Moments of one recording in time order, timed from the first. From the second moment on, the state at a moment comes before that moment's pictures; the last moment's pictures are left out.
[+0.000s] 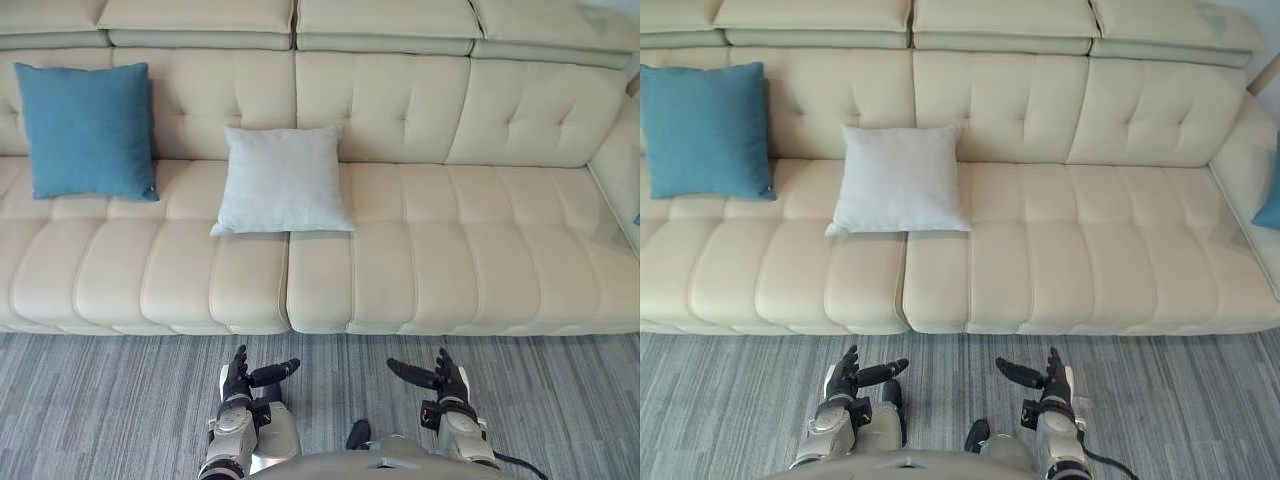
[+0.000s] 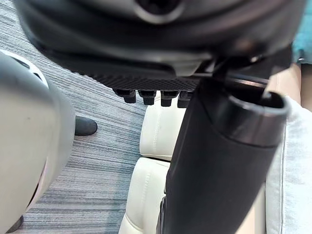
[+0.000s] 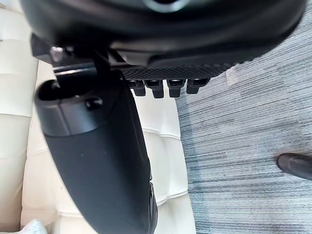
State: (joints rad) left arm 0.04 0.01 0.17 0.86 -0.07 -0.11 0.16; right arm 0.02 0.00 -0.17 0.84 0.00 -0.08 -0.19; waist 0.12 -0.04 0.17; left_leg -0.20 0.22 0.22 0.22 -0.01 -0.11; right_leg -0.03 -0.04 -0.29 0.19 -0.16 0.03
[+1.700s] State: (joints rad) left arm 0.05 0.05 0.12 0.91 -0.04 -0.10 0.14; right arm 0.04 -0.06 -0.27 1.02 0.08 -0.05 -0.22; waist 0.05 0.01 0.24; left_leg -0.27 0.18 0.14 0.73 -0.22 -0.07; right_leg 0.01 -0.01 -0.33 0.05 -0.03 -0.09
